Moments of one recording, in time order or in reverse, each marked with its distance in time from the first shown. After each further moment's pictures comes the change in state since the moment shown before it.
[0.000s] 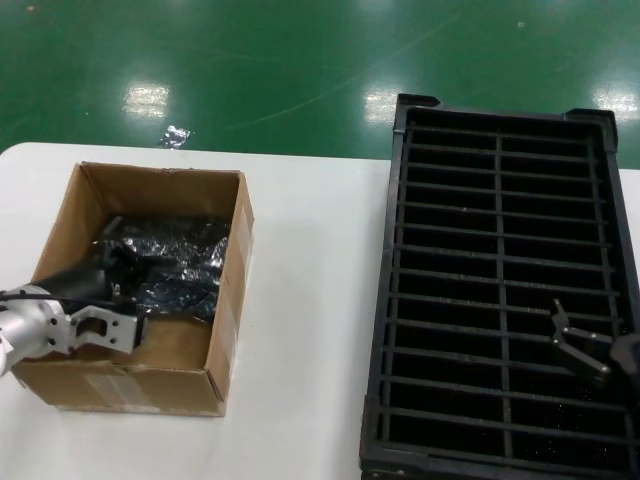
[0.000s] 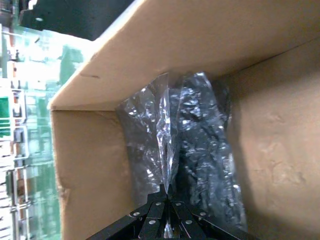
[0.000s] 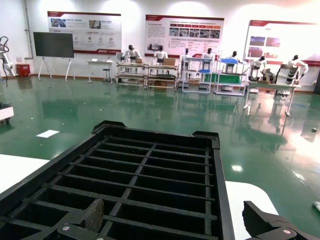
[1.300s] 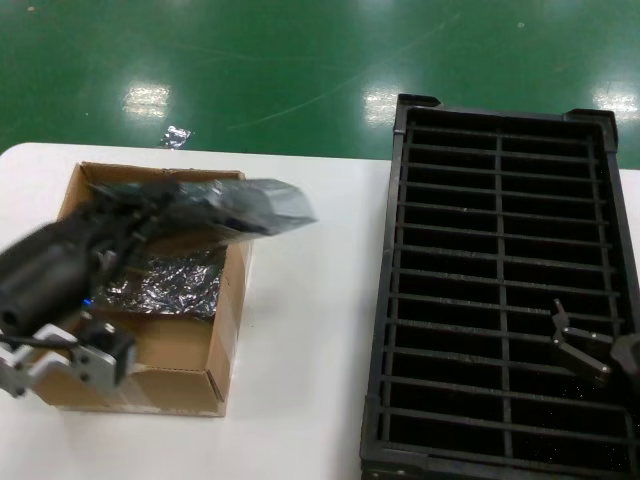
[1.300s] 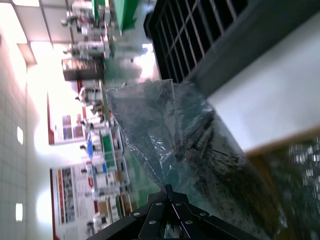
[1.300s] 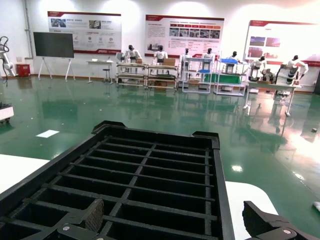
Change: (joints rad) left arm 0.577 -0.249 -0.364 -1.004 0.217 -0.066 -0.344; right arm 0.000 0.000 0.000 0.000 0.000 0.000 0.000
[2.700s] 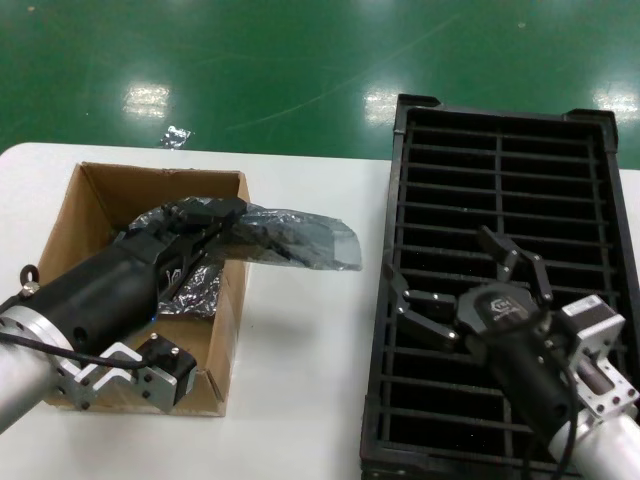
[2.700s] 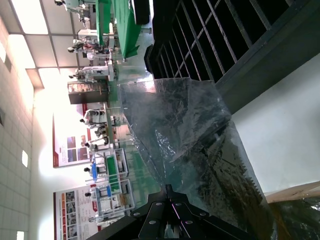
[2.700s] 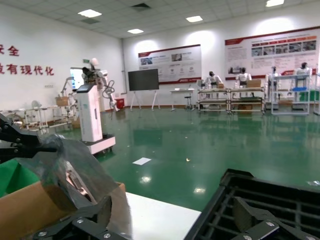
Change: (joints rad) left arm -0.061 0.066 0.147 0.011 -0.013 -0.023 0.092; right arm 0.148 0.071 -0.313 0.095 -0.013 -0.070 0.136
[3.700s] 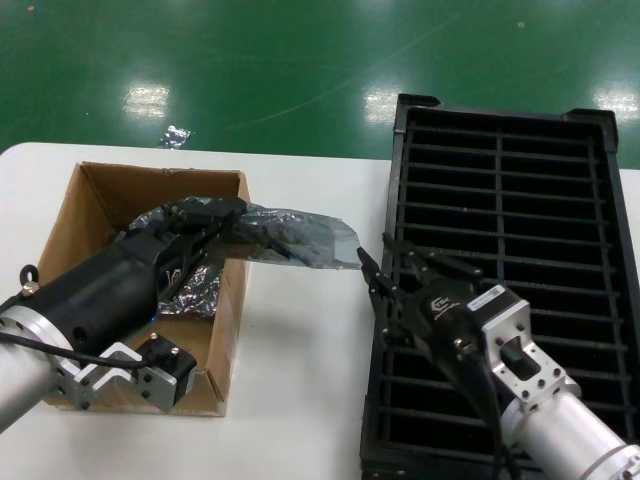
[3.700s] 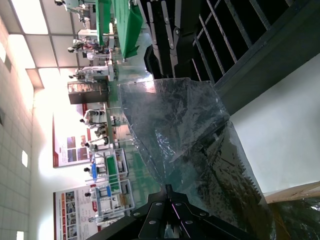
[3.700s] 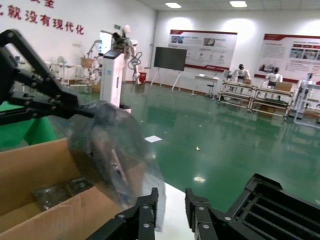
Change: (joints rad) left arm 0.000 0.000 0.000 0.000 0.000 0.000 0.000; right arm 0.350 0.230 -0.587 0.012 0.533 0.399 -0.424
